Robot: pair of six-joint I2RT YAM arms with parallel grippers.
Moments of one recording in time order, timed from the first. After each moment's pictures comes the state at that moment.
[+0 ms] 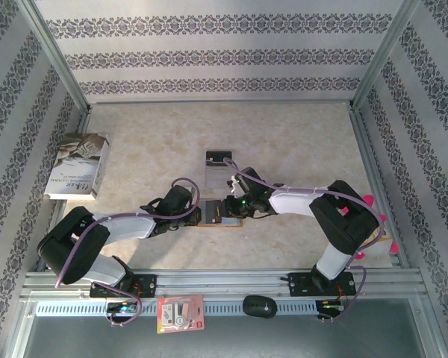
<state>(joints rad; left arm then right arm) -0.65 1.44 0.49 0.03 0.08 -0.67 0.68 1.70 0.79 -0.08 -0.50 0.69</state>
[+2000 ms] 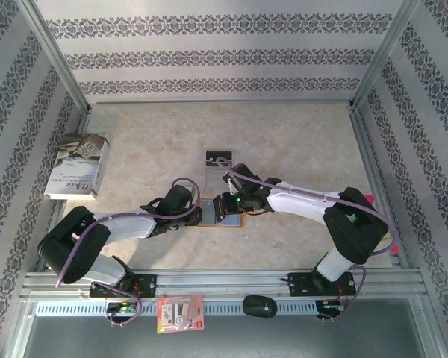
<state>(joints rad) -0.65 1.45 0.49 0.04 0.09 -0.67 0.78 1.62 0.93 -0.34 -0.26 0.62</state>
